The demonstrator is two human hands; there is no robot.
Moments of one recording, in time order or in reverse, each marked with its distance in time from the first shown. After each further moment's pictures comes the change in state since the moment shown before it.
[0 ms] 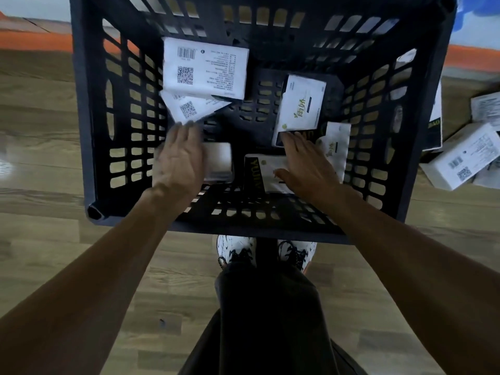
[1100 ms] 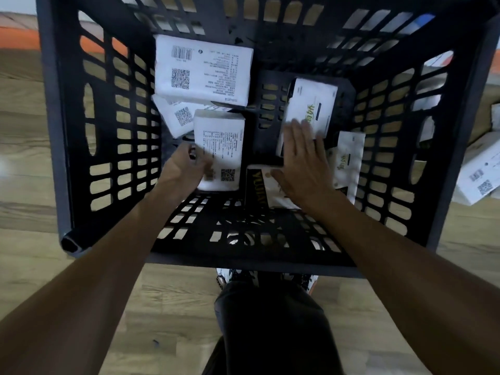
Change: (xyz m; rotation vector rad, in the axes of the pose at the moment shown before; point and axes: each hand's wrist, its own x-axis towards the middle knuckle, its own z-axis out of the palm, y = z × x) left_hand 0.042 -0.022 0.047 -0.667 -0.220 -0.425; right_hand 0.041 0.007 0.033 -0.223 0.158 0.033
